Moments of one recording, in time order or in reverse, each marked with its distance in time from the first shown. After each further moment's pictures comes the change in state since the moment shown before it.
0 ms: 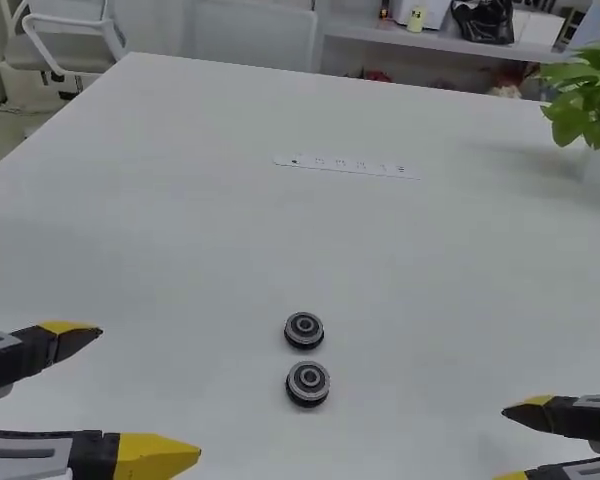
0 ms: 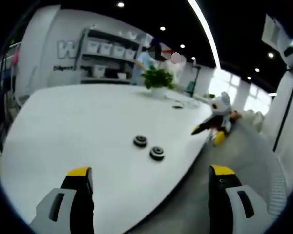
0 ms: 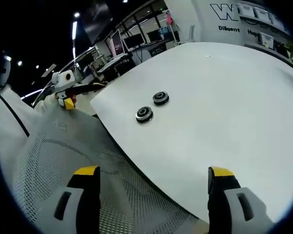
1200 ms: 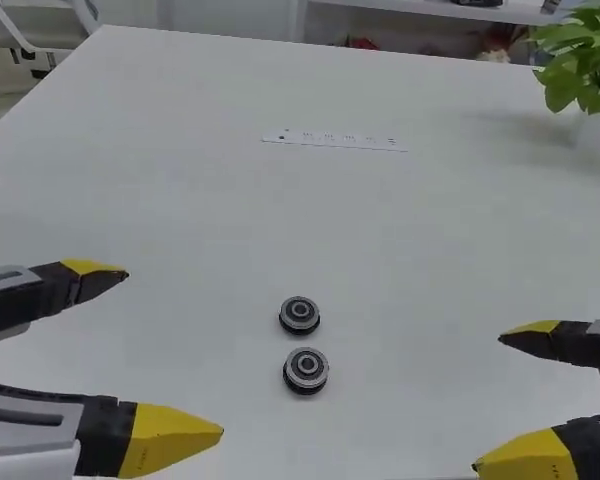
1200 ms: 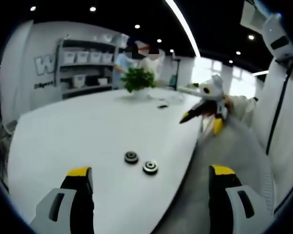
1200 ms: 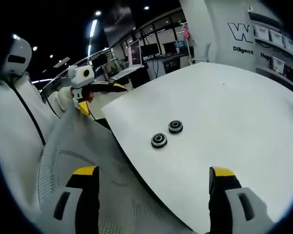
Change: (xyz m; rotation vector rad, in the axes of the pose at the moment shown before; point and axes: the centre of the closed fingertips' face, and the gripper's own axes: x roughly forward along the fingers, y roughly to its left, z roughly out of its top) left arm 0.011 -0.023 0.050 0.200 0.021 -0.115; right arm -0.028 0.033 0.060 -0.169 -0.096 0.027
